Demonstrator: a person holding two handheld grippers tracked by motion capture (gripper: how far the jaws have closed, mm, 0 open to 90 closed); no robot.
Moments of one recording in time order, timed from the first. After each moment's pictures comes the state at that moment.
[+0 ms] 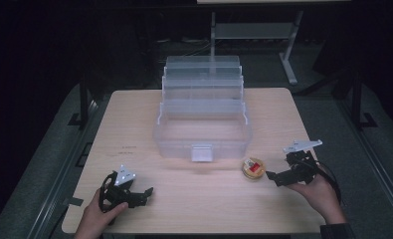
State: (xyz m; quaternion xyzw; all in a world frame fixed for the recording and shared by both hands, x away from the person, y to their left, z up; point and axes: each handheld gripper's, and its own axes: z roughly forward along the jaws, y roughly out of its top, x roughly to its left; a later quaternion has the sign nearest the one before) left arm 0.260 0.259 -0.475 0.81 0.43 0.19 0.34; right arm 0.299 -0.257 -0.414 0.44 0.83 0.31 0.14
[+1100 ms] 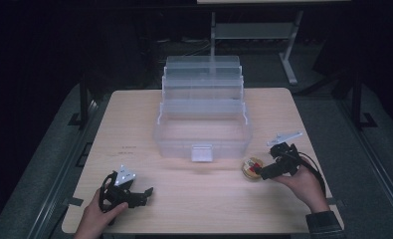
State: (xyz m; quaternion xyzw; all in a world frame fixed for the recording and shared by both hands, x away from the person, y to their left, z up) left arm 0.260 0.259 -0.475 0.81 0.43 0.19 0.34; right arm 0.324 -0.223 -0.412 0.42 0.85 0.30 0.13
